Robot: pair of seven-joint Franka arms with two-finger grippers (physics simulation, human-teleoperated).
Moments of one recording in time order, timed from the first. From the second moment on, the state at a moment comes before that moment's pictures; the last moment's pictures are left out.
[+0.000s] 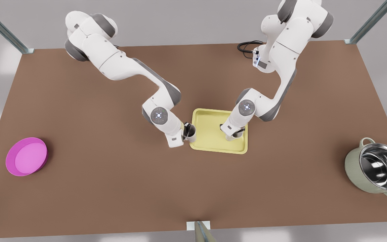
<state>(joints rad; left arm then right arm) -0.14 0.48 -0.42 -1.99 0.17 2.42 -0.59 0.31 0.70 0.46 -1.53 -0.04 2.31 -0.24</state>
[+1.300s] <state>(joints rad) 0.10 0.27 -0.15 -1.38 -0.04 1.35 -0.31 0.11 0.51 0.23 -1.22 -0.17 1.71 -0.16</state>
